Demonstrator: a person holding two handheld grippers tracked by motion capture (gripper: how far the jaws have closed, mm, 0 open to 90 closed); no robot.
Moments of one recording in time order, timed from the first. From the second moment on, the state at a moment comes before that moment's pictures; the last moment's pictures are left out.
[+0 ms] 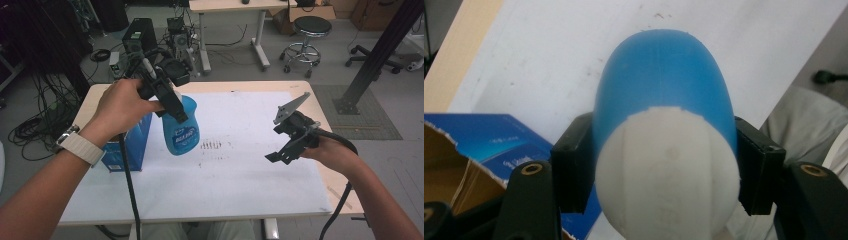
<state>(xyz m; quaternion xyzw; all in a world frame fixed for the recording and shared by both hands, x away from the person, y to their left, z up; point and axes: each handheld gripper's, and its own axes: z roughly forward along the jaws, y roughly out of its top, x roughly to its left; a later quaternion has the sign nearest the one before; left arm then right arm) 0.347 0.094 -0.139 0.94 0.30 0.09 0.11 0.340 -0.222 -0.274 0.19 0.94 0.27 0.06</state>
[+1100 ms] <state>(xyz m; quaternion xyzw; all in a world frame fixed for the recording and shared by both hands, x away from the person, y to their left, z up) 0.376 0.173 -0.079 0.84 0.51 0.13 0.12 0.356 -0.245 -0.278 0.21 0.95 0.21 0.06</state>
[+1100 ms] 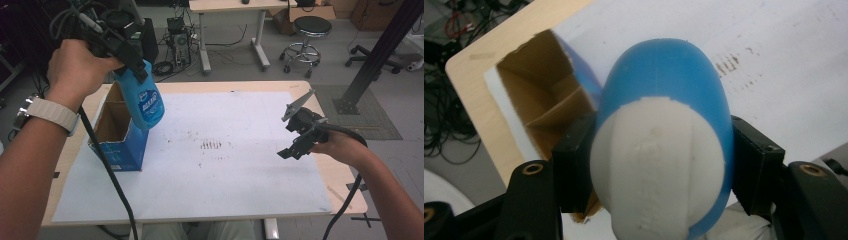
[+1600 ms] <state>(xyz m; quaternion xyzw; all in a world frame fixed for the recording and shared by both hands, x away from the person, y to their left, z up) 0.384 0.214 -0.061 0.79 0.59 0.15 0.12 0.360 -0.242 -0.278 0.21 0.95 0.21 0.06</state>
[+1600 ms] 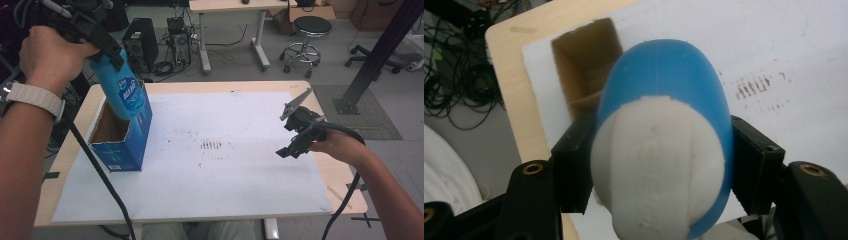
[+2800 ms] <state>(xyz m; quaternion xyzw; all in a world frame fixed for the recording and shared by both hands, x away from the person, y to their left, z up) 0.397 0.263 -0.145 0.74 0.64 0.18 0.10 0.361 -0.243 -0.283 0.22 0.95 0.20 0.06</state>
